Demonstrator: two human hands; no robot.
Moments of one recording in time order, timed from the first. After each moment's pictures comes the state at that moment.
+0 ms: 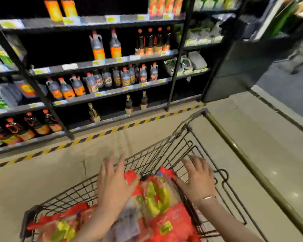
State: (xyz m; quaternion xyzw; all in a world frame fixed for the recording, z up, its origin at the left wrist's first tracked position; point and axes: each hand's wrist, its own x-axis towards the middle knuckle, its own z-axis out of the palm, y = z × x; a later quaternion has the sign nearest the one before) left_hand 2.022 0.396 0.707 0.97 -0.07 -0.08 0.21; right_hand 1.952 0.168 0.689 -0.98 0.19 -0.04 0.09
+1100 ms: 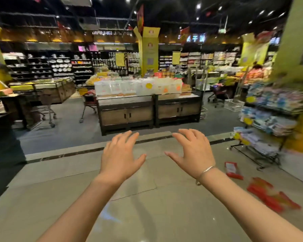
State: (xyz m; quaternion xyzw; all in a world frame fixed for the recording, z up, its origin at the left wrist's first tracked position) left_hand 1.517 -0.066 0.952 0.55 -0.80 0.05 0.24; right_hand 1.301 -0.038 0.932 -0.67 0.65 -0.30 -0.18
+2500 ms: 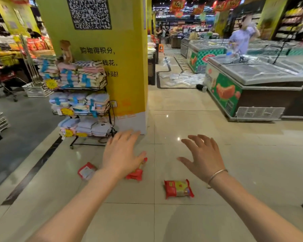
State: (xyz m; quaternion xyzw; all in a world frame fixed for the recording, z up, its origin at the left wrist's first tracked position) left_hand 0.751 -0.326 0.875 -0.02 -0.99 -0.09 0.10; right_hand 0.722 -0.082 0.841 -0.14 0.98 -0.08 -0.13
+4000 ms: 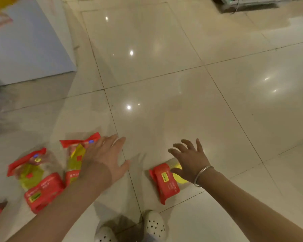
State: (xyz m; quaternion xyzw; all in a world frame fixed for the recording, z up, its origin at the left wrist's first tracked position) left_hand 0.086 -0.325 0.235 -0.16 -0.95 -0.02 -0.27; right_hand 0.151 -0.080 0.195 -0.04 0.95 0.02 0.32
